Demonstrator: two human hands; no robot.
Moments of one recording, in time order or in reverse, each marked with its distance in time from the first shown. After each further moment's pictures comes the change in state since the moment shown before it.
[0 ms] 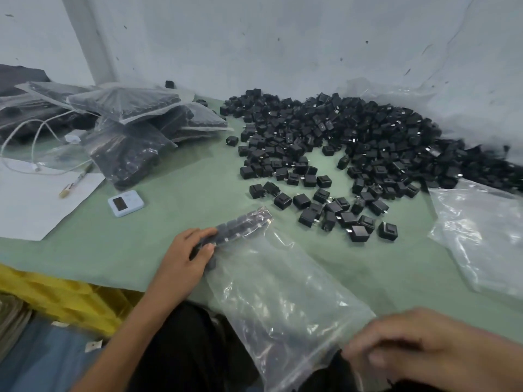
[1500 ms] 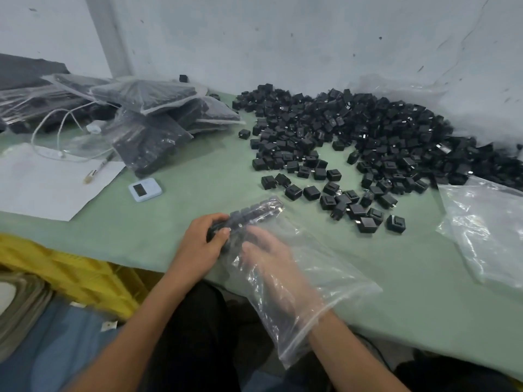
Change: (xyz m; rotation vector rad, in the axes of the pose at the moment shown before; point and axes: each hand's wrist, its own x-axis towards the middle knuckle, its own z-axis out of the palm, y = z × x) left_hand -0.004 0.005 -0.002 -0.001 0.026 -0.023; right_hand 0.206 0.005 0.100 0.665 0.563 -0.035
